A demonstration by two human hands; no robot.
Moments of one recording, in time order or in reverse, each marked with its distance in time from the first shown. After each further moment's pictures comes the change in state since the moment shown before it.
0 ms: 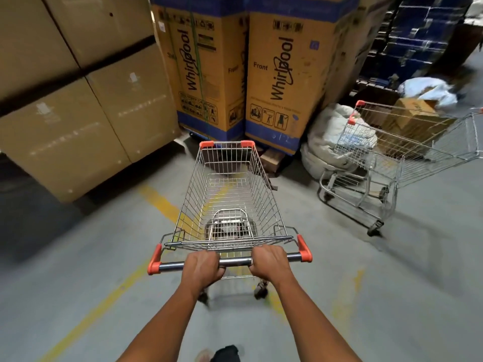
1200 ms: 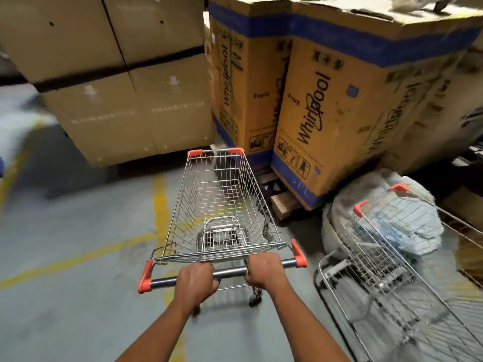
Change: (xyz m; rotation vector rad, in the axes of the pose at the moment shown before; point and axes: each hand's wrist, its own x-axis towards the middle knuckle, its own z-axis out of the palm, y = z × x) left_hand 0.395 0.388 -0.132 -0.157 -0.035 -0.587; right_hand 0.309 0.522 -0.104 -0.196 -0.068 -0.544
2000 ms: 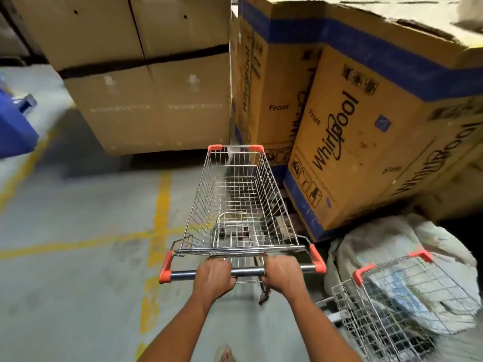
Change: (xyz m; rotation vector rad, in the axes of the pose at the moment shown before) left_hand 0.193 0.148 -0.065 -0.079 -0.014 -0.100; right_hand 0.134 0.219 -0.045 -0.093 0.050 -0.128
